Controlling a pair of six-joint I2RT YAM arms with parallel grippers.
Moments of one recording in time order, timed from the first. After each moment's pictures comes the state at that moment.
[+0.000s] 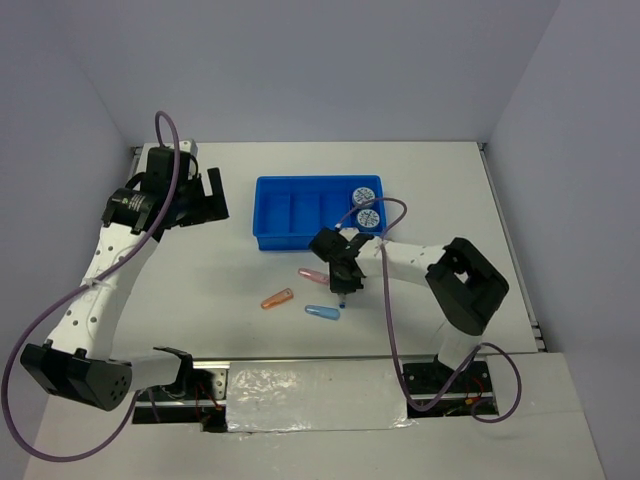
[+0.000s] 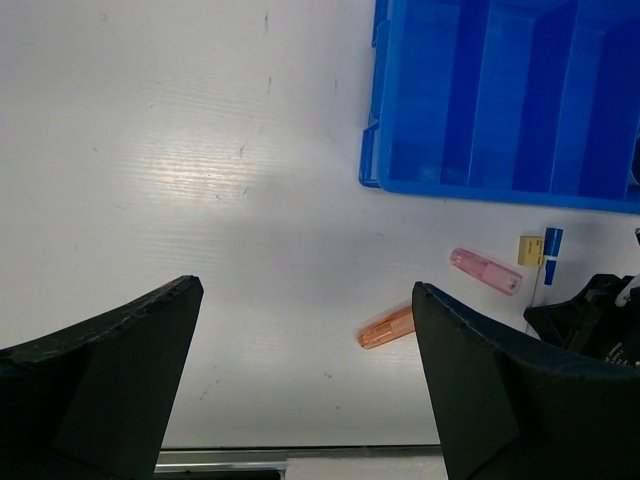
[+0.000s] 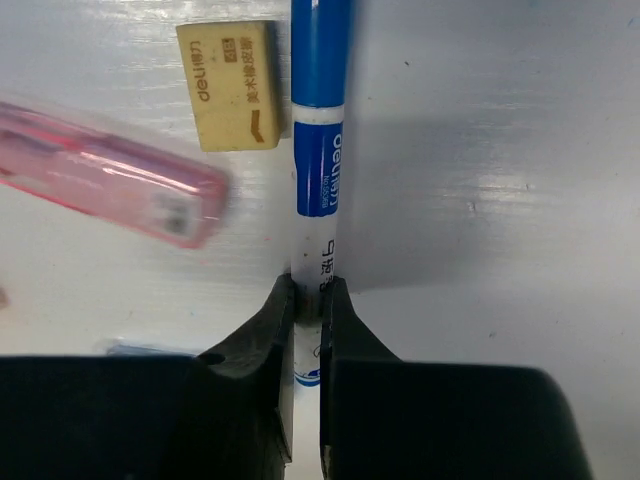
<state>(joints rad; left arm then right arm) -0.22 1.24 1.43 -0.99 -0.13 -0.37 0.84 1.75 1.05 -0.61 0.26 0.82</state>
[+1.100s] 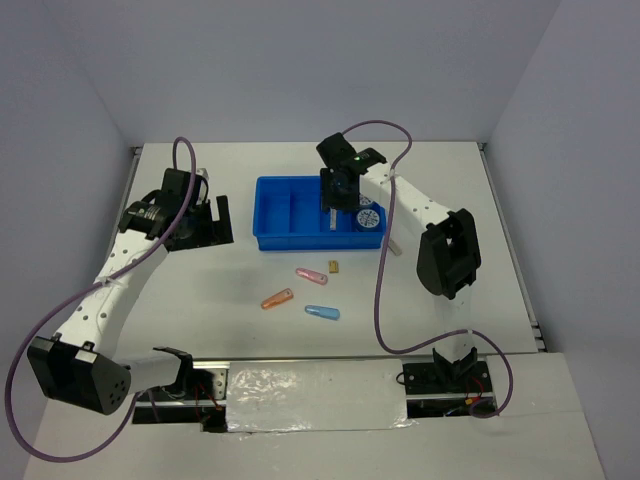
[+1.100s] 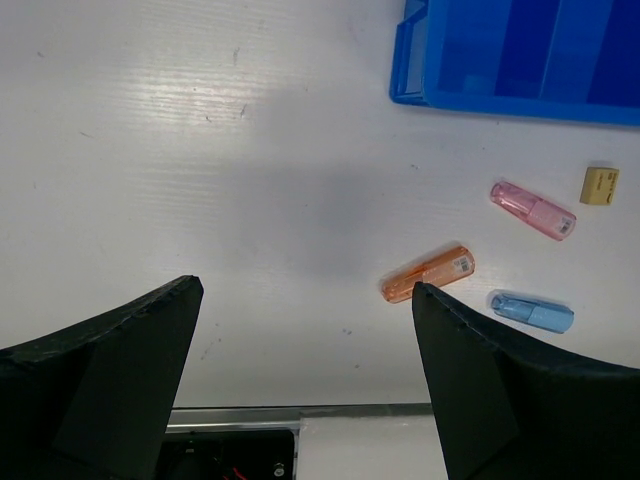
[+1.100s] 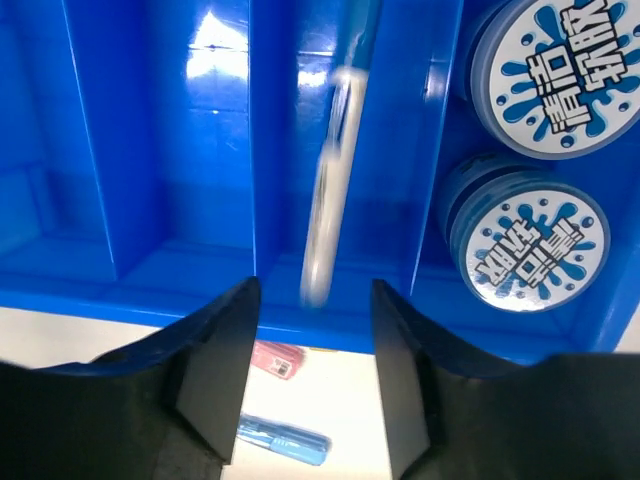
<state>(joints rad) -0.22 1.22 1.24 -0.98 -0.08 -0.37 0.56 2.02 1.86 -0.91 0.15 0.51</state>
